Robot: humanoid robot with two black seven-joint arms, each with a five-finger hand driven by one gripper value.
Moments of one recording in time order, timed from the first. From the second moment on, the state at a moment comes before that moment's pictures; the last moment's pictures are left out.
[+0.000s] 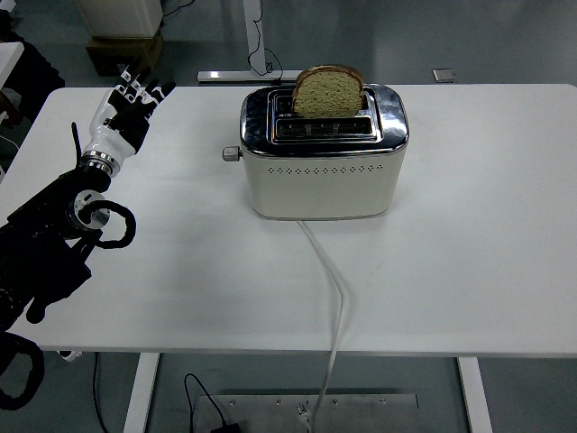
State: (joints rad) left arm -0.88 0.17 -0.79 -0.41 0.09 -0.26 -0.36; right arm 0.03 0.00 0.26 0.07 -0.30 0.06 0.11
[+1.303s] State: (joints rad) left arm -0.89 0.24 -0.77 -0.43 0.16 -0.27 -0.36; right arm 0.03 0.00 0.26 0.07 -0.30 0.06 0.11
